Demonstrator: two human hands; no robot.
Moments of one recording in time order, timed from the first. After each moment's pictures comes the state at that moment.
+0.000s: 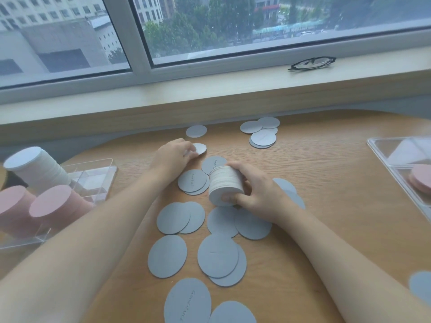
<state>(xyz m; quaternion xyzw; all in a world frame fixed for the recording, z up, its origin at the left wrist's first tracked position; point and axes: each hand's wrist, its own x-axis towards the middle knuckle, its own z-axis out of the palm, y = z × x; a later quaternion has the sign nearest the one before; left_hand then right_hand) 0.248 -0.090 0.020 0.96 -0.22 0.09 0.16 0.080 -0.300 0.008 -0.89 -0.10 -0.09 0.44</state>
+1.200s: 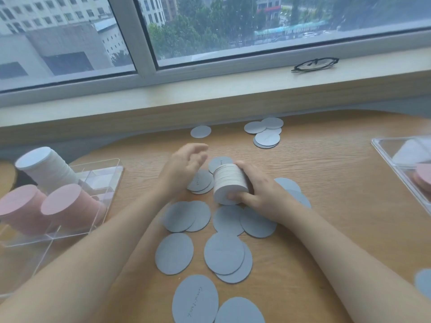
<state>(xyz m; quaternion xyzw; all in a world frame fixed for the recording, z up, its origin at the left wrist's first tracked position) 0.188 -0.087 0.033 0.88 -0.25 0.01 0.40 0.081 -0.299 0.007 -0.90 -0.10 -0.06 0.41</state>
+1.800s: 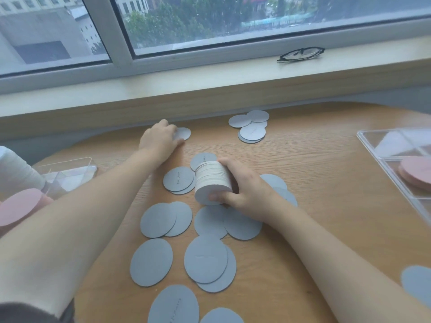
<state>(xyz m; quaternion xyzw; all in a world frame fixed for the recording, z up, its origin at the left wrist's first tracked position) 0.300 -0.108 0.021 0.98 -0.19 0.08 0.05 0.081 -0.299 0.008 -0.89 -0.09 -0.07 0.45</state>
